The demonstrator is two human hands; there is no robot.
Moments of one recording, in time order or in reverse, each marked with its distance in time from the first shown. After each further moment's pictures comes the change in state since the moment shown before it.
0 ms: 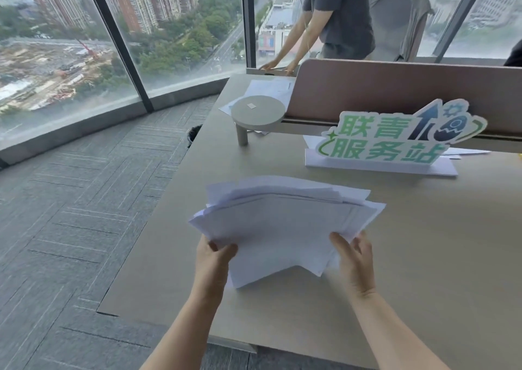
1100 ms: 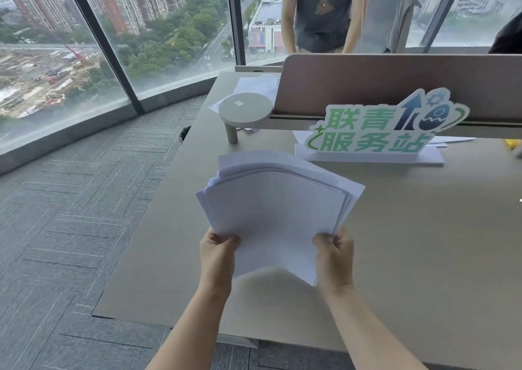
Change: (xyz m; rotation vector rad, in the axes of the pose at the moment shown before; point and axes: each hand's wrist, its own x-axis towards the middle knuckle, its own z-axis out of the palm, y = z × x) left_hand -0.003 -0.008 0.027 -0.012 0.060 -0.092; right_hand -0.015 0.007 0.017 -0.069 0.153 0.098
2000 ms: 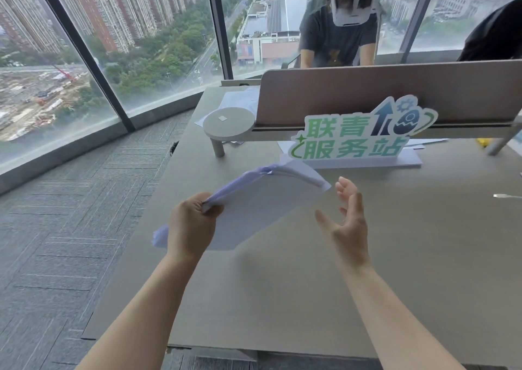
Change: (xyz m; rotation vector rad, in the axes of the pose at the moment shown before) left_hand 0.036 0.074 0.014 0.879 -0.041 0.525; right_hand 0.039 -0.059 -0.037 -0.427 0.029 -0.252
